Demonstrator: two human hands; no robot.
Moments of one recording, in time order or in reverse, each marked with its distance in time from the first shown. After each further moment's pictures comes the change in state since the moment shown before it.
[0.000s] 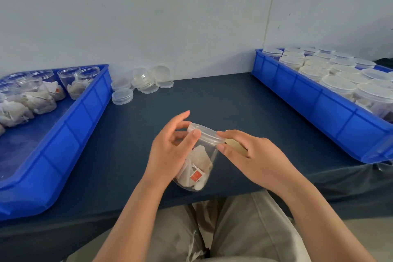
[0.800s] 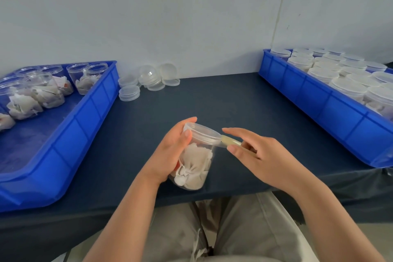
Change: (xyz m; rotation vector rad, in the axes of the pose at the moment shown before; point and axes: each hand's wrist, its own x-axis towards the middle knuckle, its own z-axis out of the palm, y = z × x) left_hand 0.010 -0.040 -0.021 -0.159 -0.225 -0.042; right_hand 0.003 0.008 -0.003 0.076 -0.090 -0.109
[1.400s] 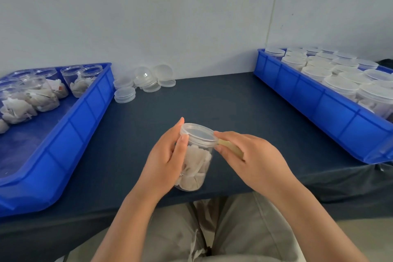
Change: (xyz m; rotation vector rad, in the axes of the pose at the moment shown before) left_hand -0.030 0.025 0.017 0.329 0.202 0.118; right_hand -0.012 -0.035 0.008 -0.167 0.190 0.036
